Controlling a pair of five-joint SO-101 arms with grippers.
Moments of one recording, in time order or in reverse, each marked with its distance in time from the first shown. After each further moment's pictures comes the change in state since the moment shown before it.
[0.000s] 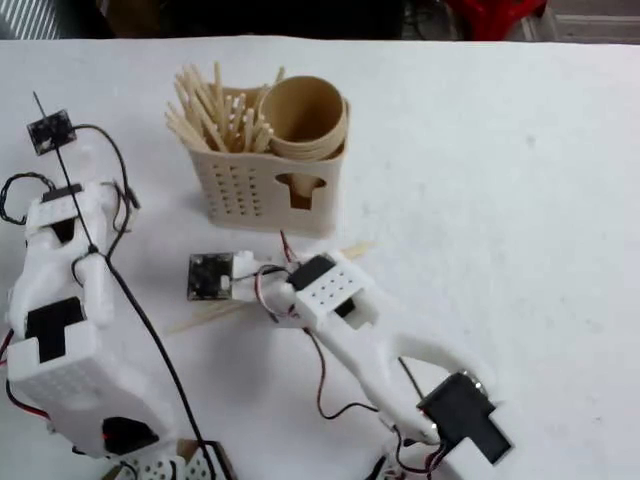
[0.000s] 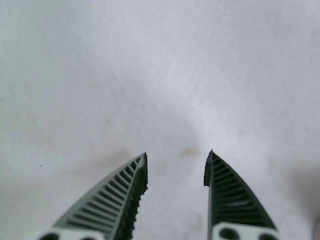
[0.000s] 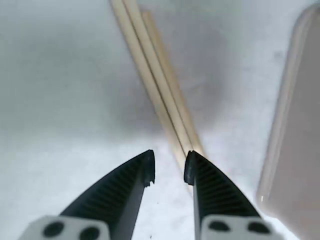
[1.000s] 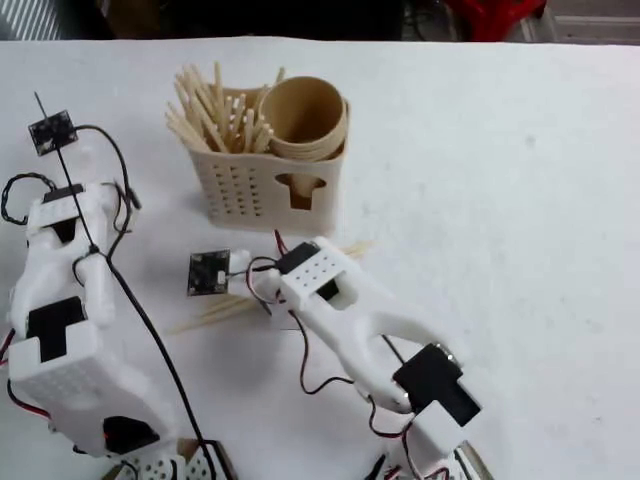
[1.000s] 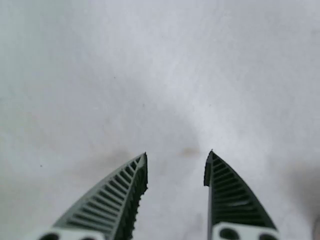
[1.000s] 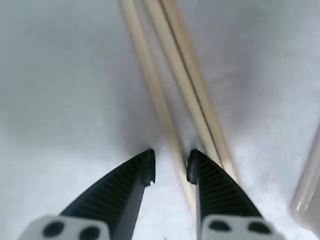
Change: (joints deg) left arm 0.0 0.0 0.0 0.0 0.0; right arm 0.5 11.6 -5.7 7.2 0.0
